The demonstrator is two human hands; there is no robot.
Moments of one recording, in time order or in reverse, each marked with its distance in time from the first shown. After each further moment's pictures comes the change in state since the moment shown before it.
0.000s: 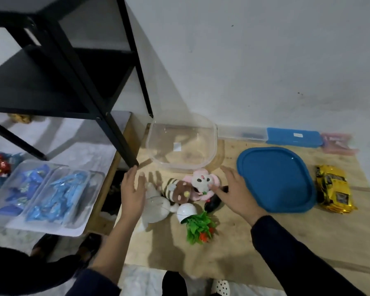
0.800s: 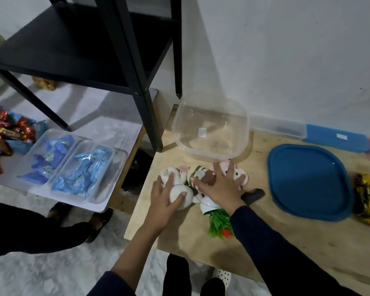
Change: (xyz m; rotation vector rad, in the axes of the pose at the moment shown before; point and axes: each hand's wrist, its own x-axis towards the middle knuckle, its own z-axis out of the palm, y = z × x) left_hand -0.037 -0.059 -0.003 0.082 -0.361 -0.034; right_hand 0.024 -0.072 0.081 -0.122 -0.231 0.318
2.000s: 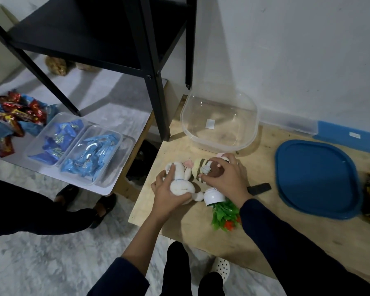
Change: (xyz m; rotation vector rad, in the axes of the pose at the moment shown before) left_hand -0.016 0.017 0.004 -0.003 0.117 -0.123; right_hand -0.001 0.008 0.003 0.137 0.232 -0.358
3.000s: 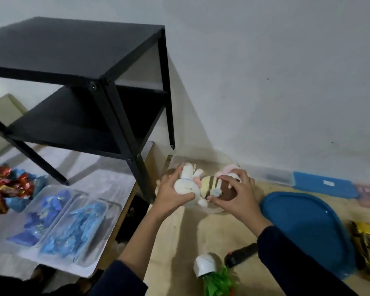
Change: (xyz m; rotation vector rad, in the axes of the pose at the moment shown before) left_hand 0.100 0.144 -0.031 -0.097 -0.102 0.293; right_hand 0.065 -0.008 -0.099 0.062 0.297 -0.232
